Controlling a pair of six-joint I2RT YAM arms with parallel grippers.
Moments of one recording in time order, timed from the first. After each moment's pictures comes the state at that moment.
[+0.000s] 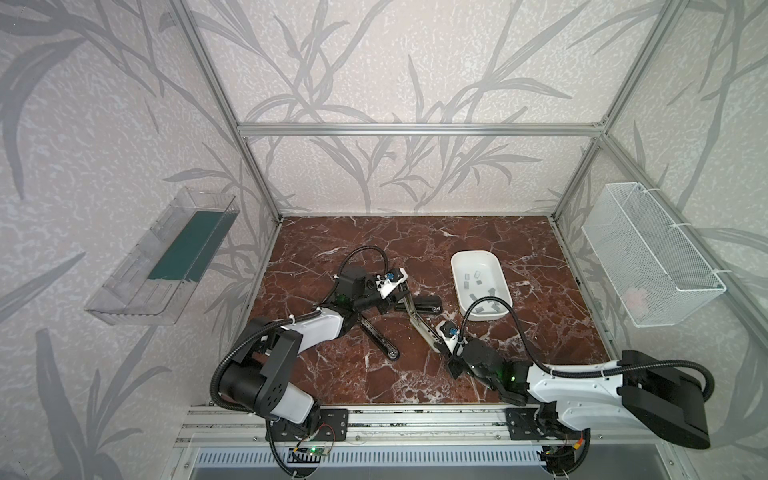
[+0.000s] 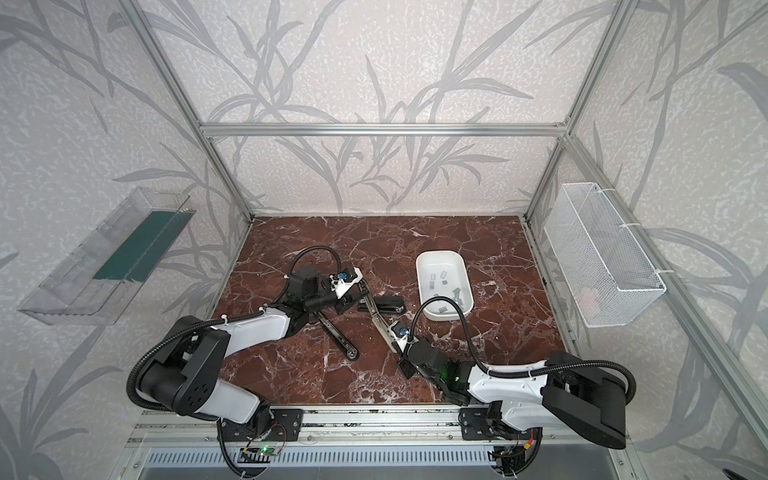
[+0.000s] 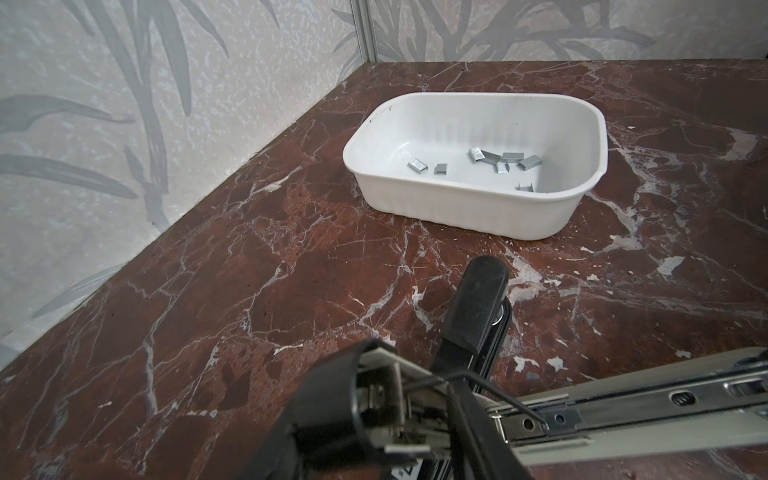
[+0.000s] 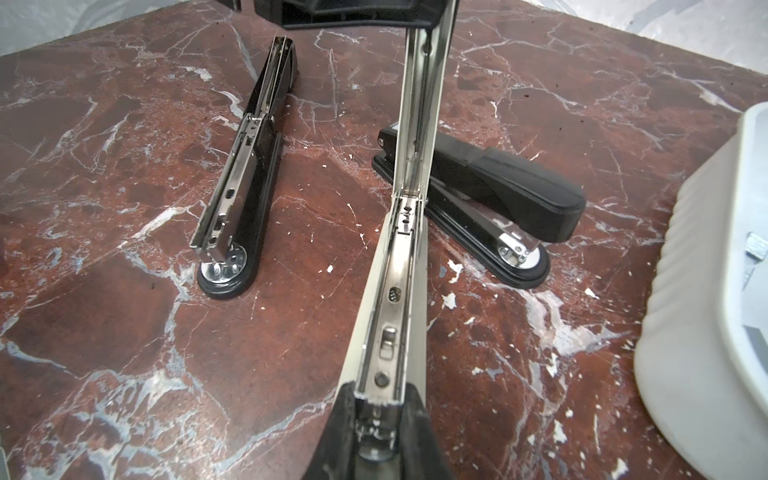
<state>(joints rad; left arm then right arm) -0.37 1.51 0.62 0.45 0.53 0.46 1.12 1.23 0.26 0.42 0.30 0.20</state>
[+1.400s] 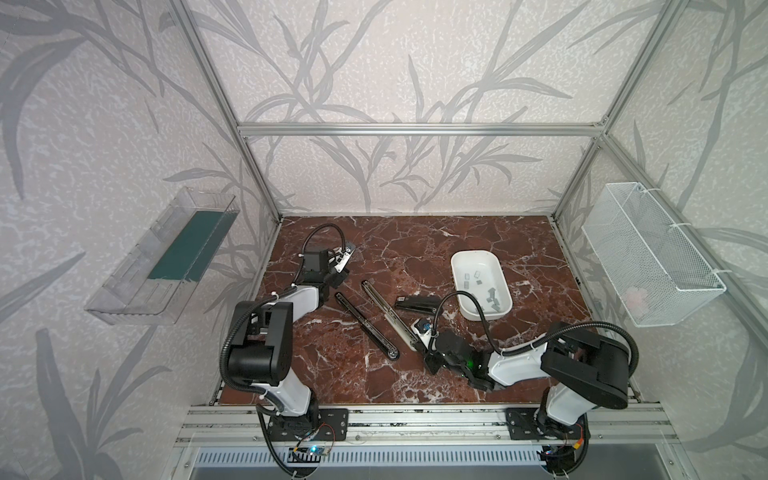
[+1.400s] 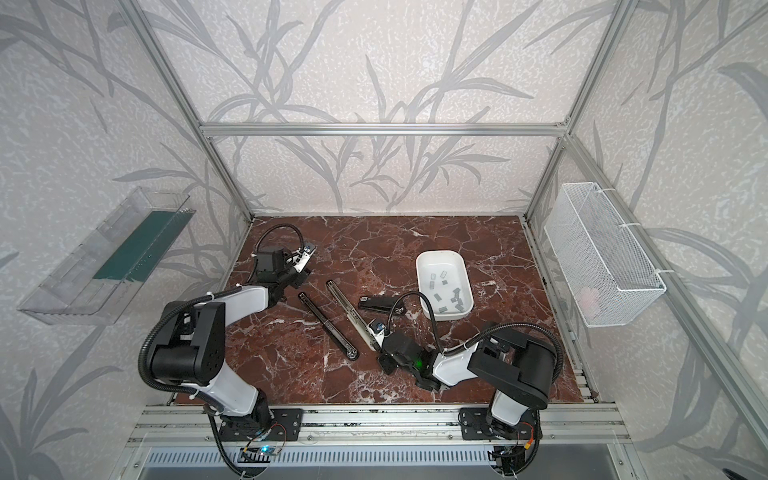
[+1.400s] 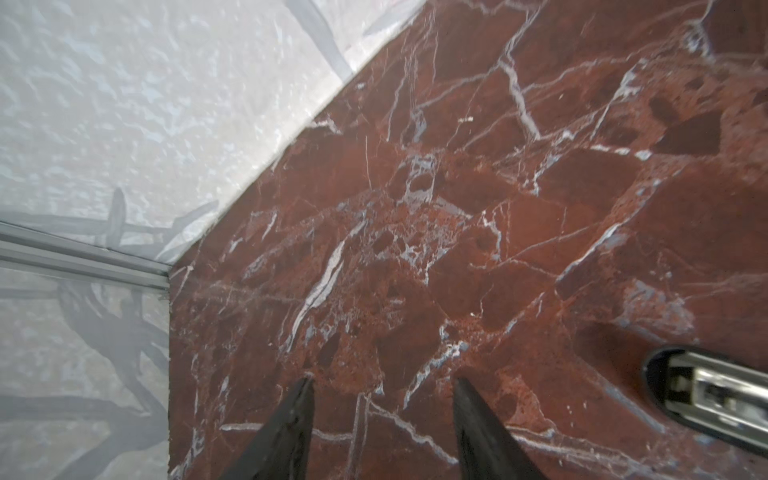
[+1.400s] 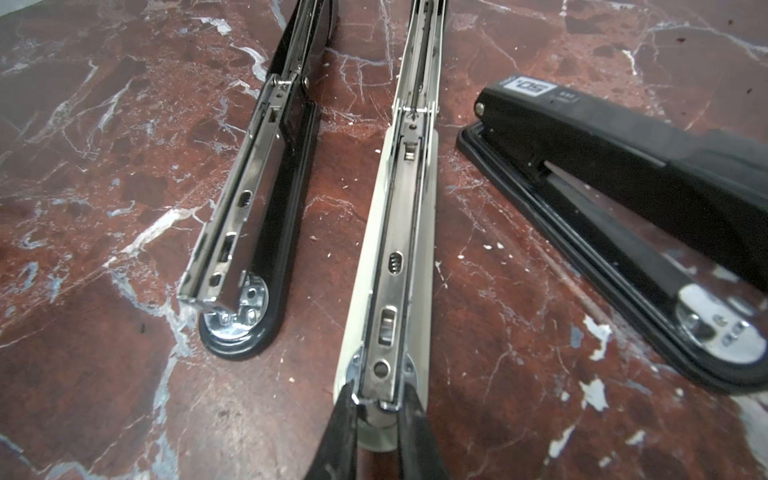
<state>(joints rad) -0.03 1.61 0.80 0.26 0.08 0.68 1.09 1.66 0.46 0.59 0.15 0.22</state>
